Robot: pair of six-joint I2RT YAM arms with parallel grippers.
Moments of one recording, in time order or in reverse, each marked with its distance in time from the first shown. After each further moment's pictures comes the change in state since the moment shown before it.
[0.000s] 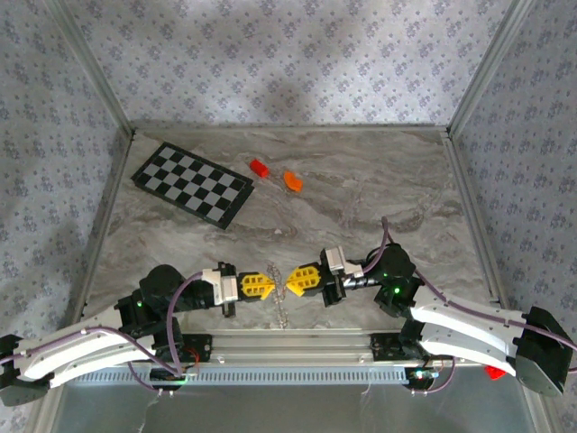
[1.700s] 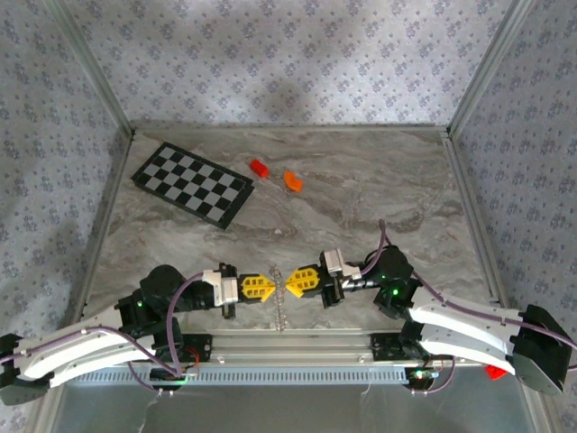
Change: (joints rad) left arm -0.004 0.002 0.000 -0.003 0.014 -0.003; right arm 0.008 0.010 -0.030 0.026 0.019 -0.003
